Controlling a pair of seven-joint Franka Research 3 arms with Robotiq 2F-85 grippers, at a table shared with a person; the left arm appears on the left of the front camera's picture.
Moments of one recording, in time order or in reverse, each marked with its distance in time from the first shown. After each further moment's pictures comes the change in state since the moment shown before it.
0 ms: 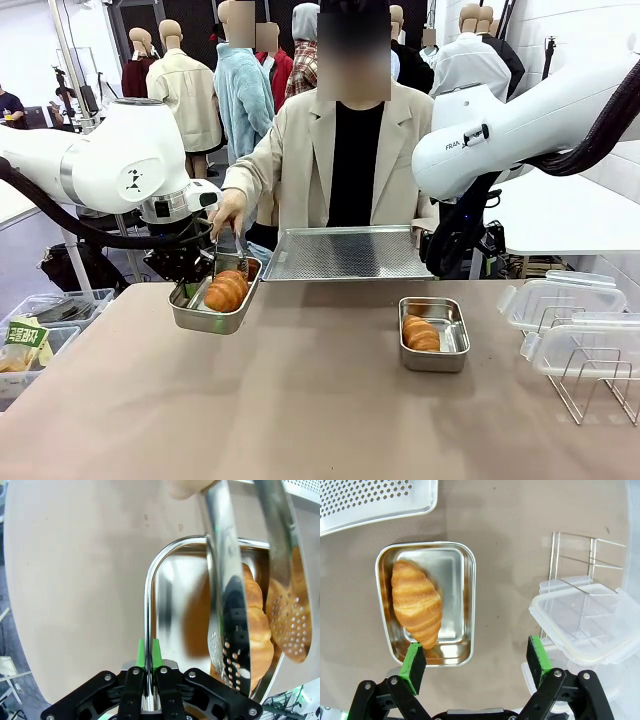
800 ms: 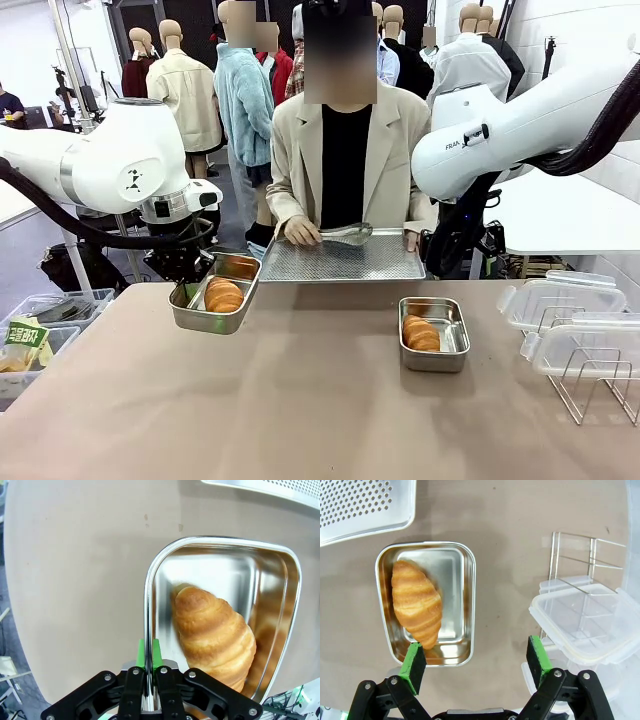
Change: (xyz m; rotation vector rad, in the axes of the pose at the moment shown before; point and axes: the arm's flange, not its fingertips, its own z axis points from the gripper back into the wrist) left arm 0.000 0.000 0.000 0.000 0.000 0.000; right arm 0.000 0.000 0.000 0.000 0.000 0.000
